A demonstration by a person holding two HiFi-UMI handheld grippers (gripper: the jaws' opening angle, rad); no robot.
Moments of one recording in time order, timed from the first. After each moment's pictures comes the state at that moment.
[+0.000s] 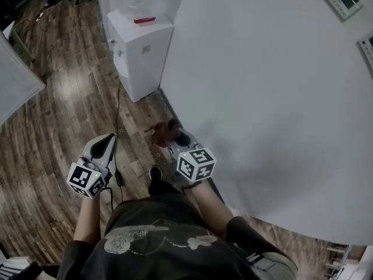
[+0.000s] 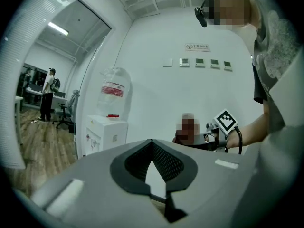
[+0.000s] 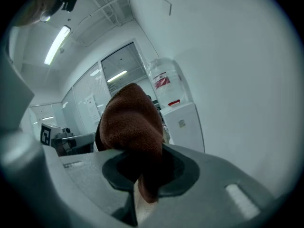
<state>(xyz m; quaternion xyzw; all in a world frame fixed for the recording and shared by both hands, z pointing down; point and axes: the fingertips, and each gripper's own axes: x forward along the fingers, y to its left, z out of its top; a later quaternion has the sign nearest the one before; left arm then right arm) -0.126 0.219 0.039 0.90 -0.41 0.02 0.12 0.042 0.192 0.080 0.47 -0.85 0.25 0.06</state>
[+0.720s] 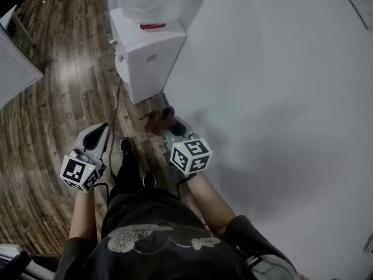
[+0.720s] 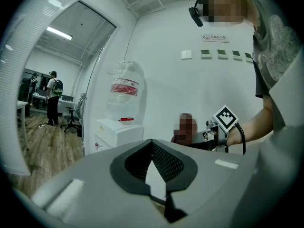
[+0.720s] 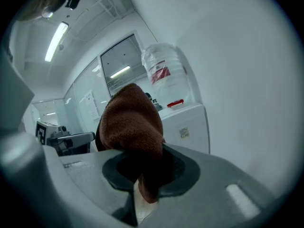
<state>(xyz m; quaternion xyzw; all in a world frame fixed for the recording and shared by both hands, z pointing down) -0.137 0.077 0.049 0.88 -0.46 0.03 0.11 0.024 0.030 0.092 0.43 -0.87 0.24 0.08</state>
